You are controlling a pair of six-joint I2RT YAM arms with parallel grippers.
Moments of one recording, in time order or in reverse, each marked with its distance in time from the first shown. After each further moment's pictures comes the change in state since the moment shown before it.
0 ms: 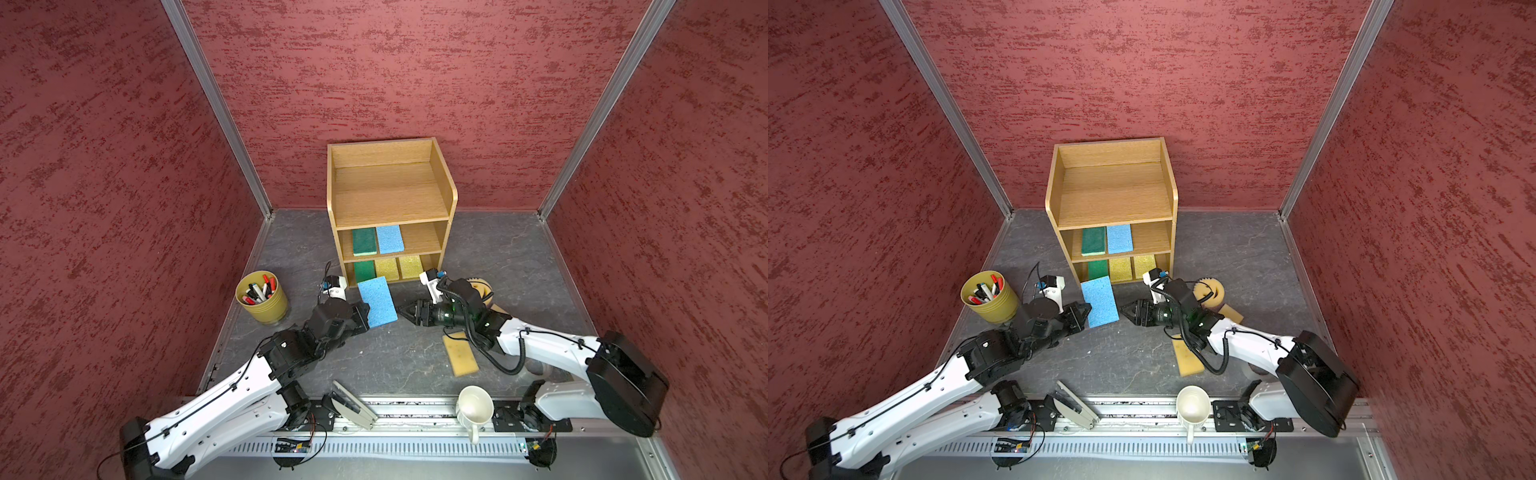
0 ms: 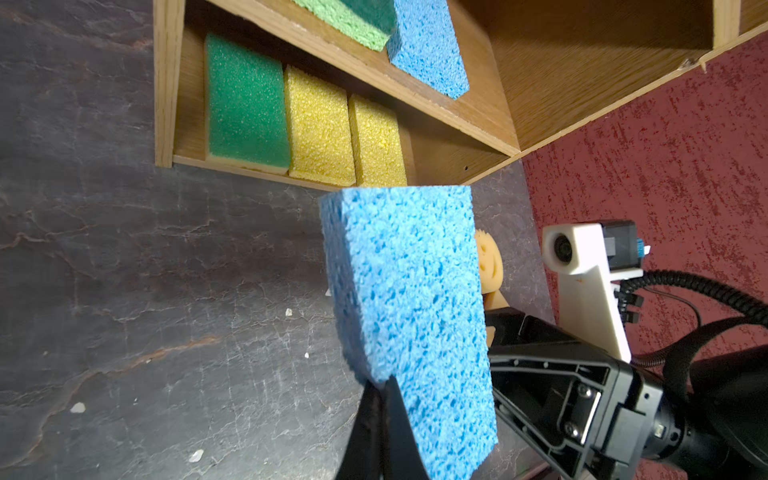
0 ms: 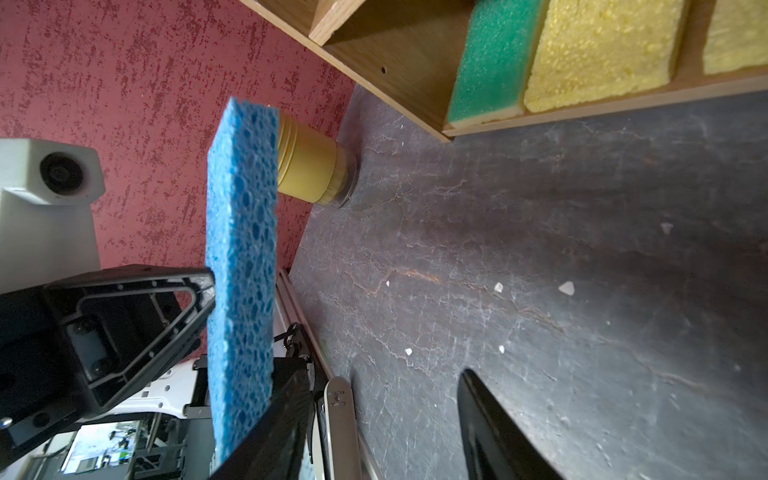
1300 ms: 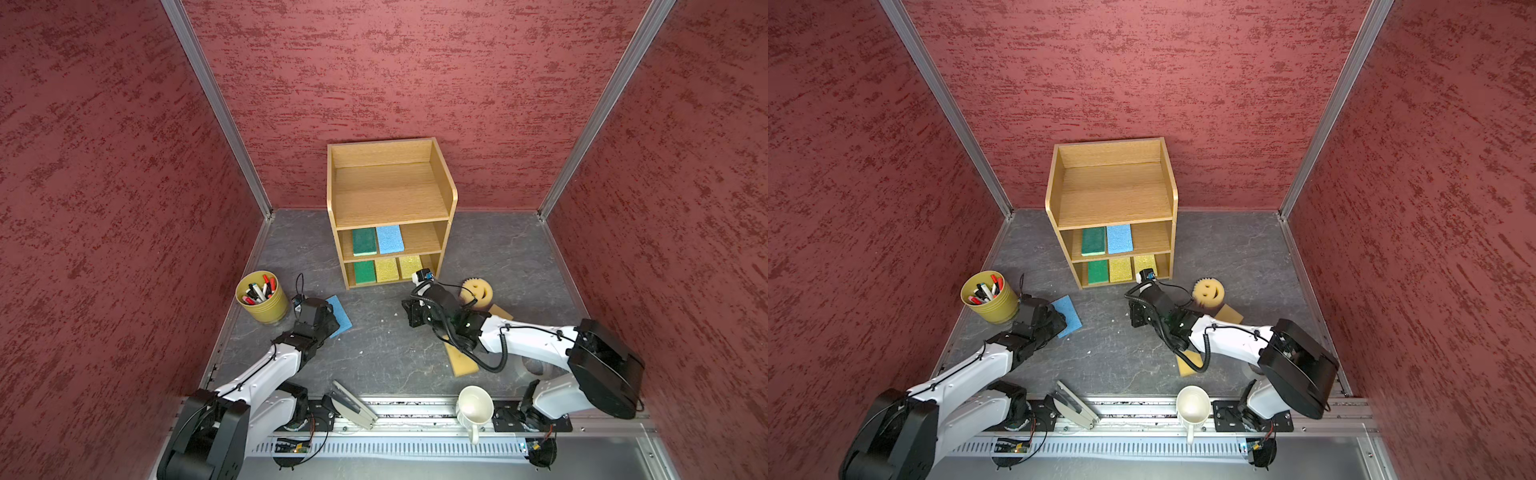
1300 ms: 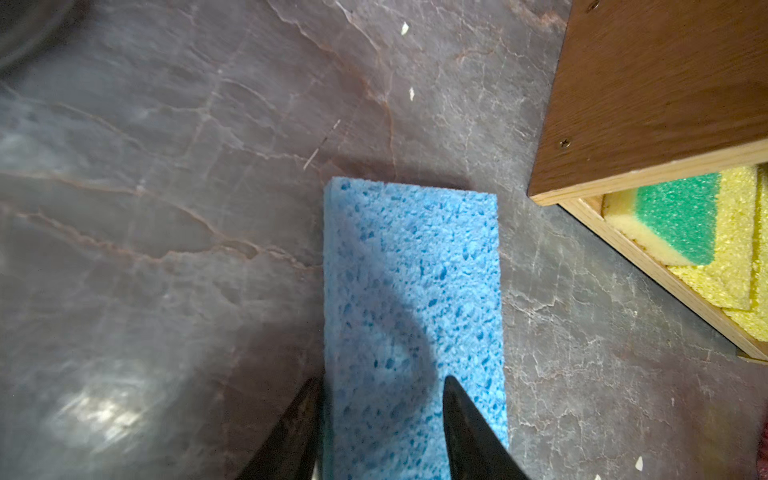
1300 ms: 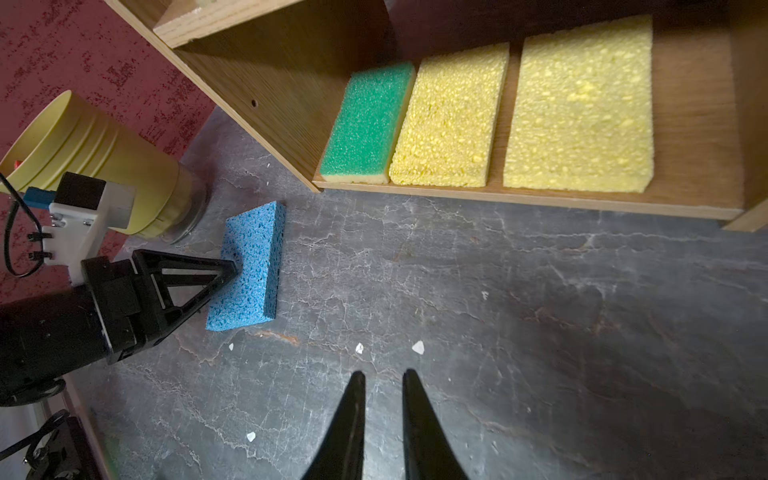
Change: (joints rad) left arm 0.594 0.306 -0.369 0.344 0.148 0.102; right arm 0.120 0.134 0.121 -0.171 0.549 -0.258
